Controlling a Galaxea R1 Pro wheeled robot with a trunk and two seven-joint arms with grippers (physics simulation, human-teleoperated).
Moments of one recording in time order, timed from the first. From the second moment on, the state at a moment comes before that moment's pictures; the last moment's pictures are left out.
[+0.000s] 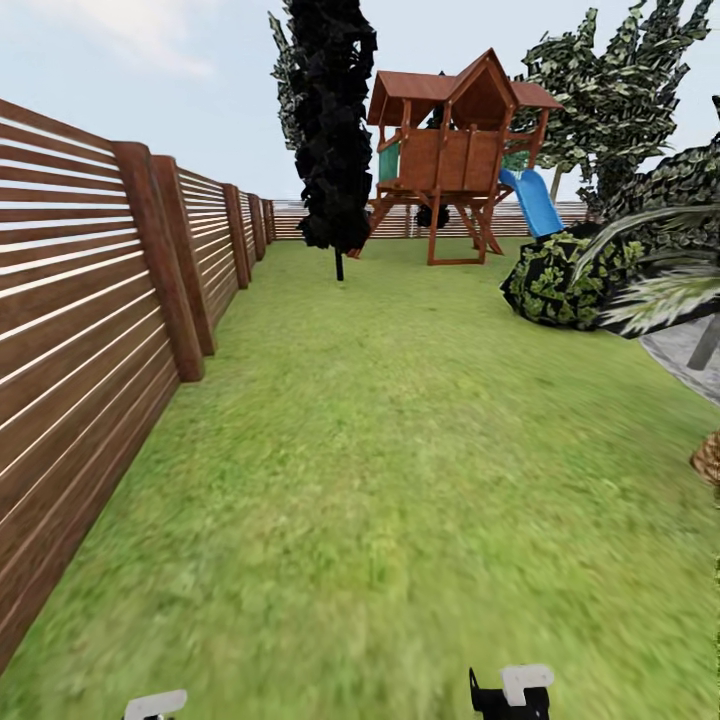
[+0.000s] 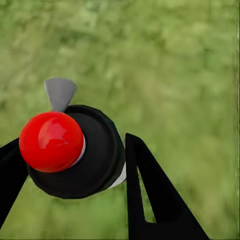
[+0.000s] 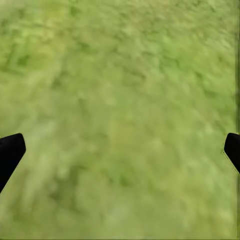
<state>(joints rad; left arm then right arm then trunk) -0.36 0.14 0.25 -0.09 -0.10 -0.43 0.02 -0.42 -0.01 0.00 -0.03 0.15 -0.59 -0.17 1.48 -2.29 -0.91</state>
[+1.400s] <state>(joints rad) -0.36 0.14 0.25 -0.09 -0.11 -0.43 0.02 -0.42 -0.01 0.00 -0.03 0.15 -0.60 -0.17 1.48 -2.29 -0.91</state>
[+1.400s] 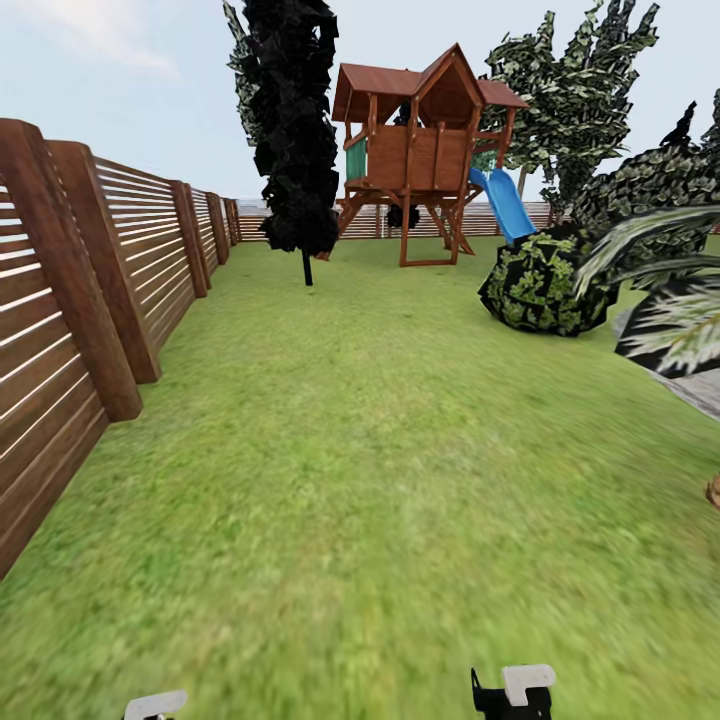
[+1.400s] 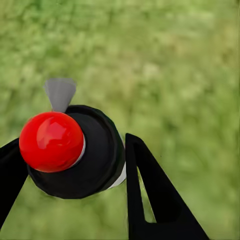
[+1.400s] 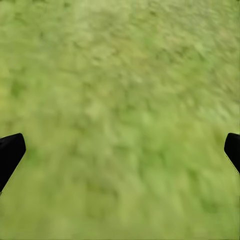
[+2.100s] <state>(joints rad) -0.36 0.14 0.25 -0.09 -0.11 -0.43 0.02 -0.42 -0.01 0.00 -0.03 0.15 -0.59 -0.17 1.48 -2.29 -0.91</state>
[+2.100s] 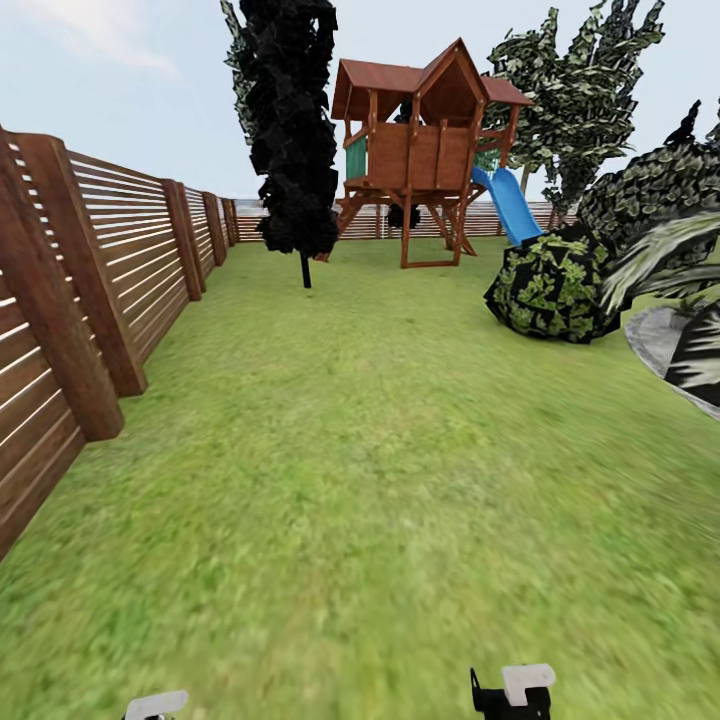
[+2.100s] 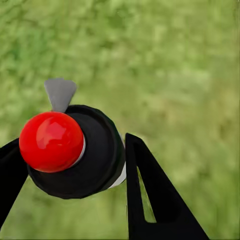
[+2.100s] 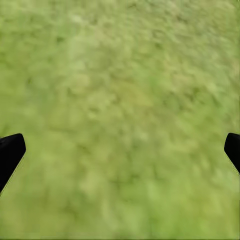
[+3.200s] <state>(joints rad) -0.36 0.14 0.25 -0.09 -0.11 -0.43 0.02 -0.42 -0.01 0.00 -0.03 0.15 -0.59 -0.17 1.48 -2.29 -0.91</state>
